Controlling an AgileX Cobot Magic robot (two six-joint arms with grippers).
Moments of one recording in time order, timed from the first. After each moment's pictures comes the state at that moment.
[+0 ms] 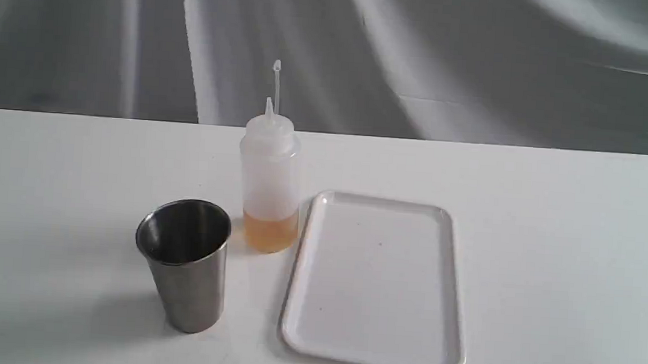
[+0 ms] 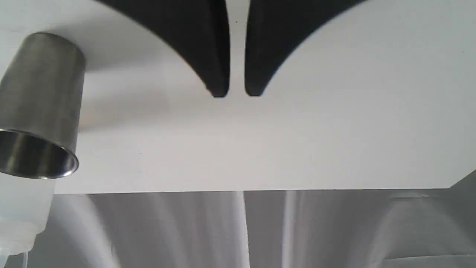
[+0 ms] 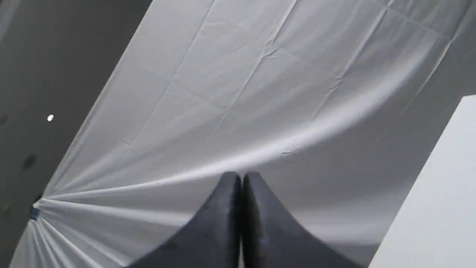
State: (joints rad) left arm 0.06 0.00 0.00 -0.02 0.29 0.04; right arm -0.26 0.01 0.00 0.84 -0.24 0.25
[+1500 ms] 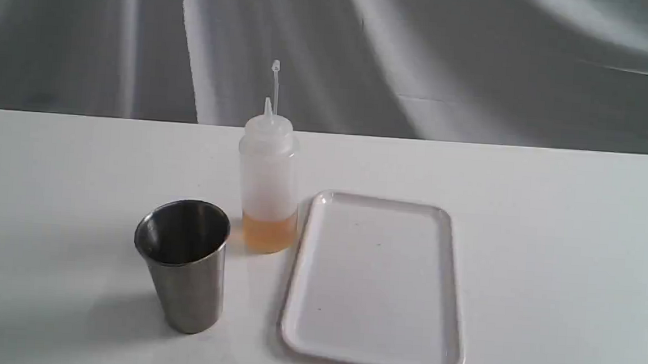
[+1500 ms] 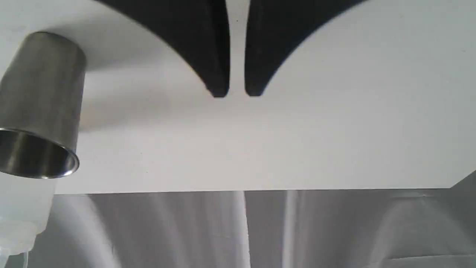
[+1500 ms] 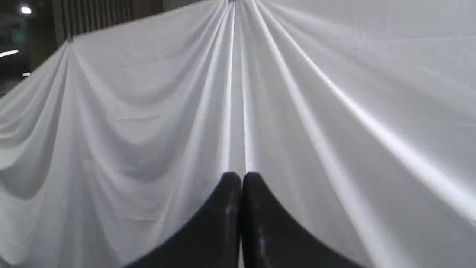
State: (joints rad) left arm 0.06 0.00 0.00 -0.02 0.29 0.04; right arm 0.26 1.17 -1.32 -0.25 -0.03 0.33
